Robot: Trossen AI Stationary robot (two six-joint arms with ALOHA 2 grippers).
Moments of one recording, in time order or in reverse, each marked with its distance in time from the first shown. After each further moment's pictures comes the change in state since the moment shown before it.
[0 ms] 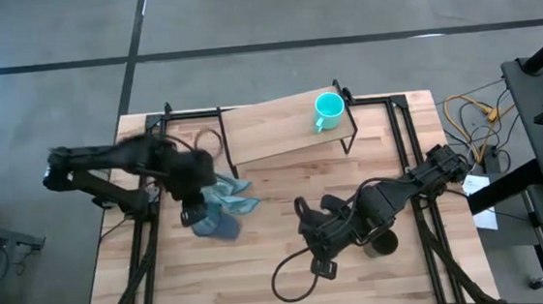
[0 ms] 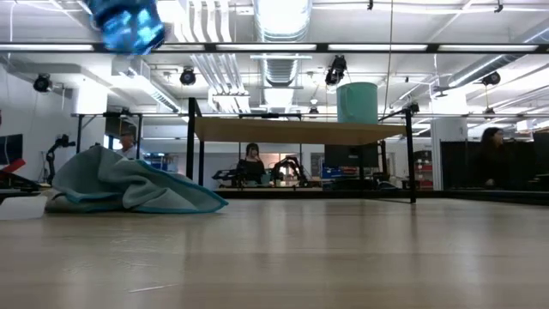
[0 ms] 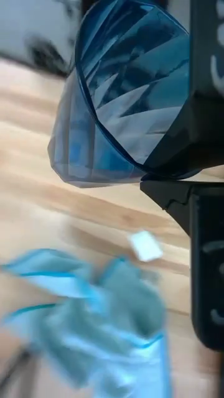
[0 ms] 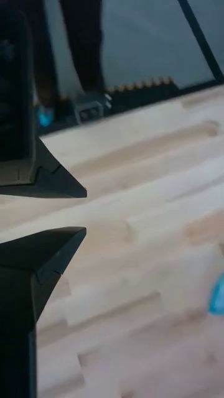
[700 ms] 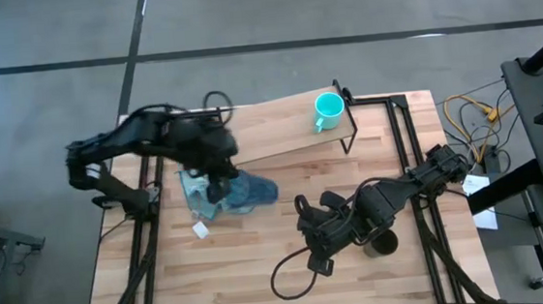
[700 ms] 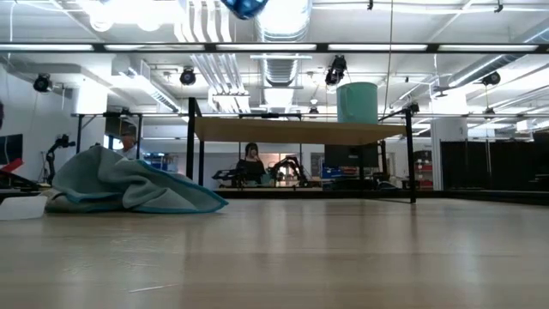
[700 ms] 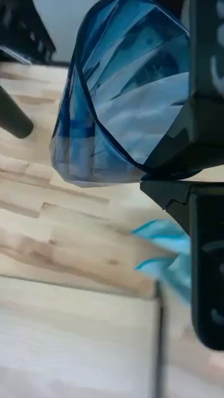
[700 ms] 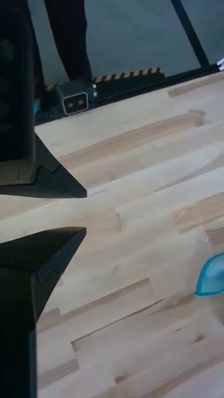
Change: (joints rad) left arm 0.073 0.237 0.486 0.005 -0.198 0.142; right arm 0.000 0.000 0.000 0.001 0.066 0.008
